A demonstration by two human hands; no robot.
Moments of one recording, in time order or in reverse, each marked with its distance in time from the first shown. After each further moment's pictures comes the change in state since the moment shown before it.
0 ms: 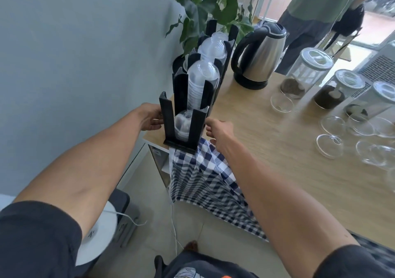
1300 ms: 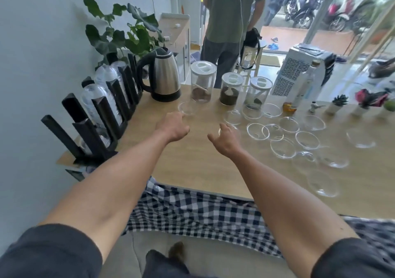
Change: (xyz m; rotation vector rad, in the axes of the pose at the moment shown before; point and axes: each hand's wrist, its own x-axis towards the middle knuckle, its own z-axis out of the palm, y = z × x) left_hand -0.161 0.048 0.367 0.987 0.142 0.718; right_hand -0.001 0.038 -0.367 -0.846 0.297 -0.490
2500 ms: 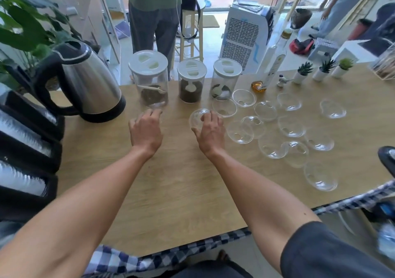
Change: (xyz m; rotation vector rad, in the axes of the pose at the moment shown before) left_hand 0.200 -0.005 0.088 0.045 0.277 0.375; right_hand 0.143 0.037 0.047 -0.068 0.345 0.215
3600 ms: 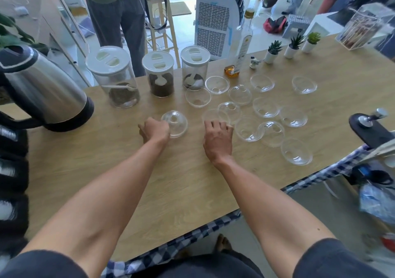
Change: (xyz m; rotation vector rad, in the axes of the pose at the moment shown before) left_hand 0.002 0.092 0.060 -0.517 -0.263 -0.745; right_hand -0.045 0.083 -0.023 -0.366 0.098 0.049
